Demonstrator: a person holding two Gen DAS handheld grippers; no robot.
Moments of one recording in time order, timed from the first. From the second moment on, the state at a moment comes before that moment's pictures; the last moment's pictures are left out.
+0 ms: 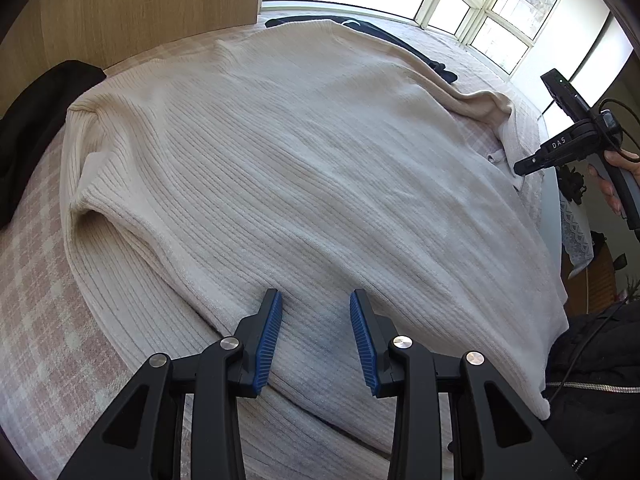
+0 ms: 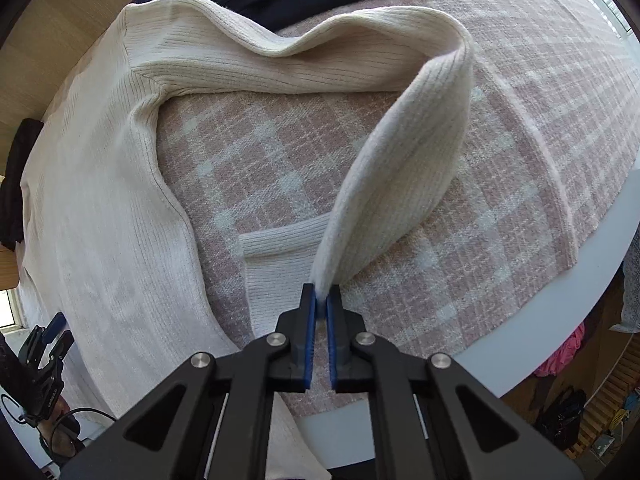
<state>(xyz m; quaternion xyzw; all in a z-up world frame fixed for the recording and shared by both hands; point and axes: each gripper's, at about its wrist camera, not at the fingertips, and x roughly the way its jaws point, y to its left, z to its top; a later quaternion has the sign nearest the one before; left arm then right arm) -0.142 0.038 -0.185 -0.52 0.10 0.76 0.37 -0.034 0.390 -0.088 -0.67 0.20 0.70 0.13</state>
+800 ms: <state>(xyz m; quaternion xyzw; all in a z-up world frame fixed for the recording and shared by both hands) -0.118 0.085 -0.154 -0.52 0.14 0.80 0.27 0.026 0.610 -0.055 -0.64 0.32 0.70 -0.03</state>
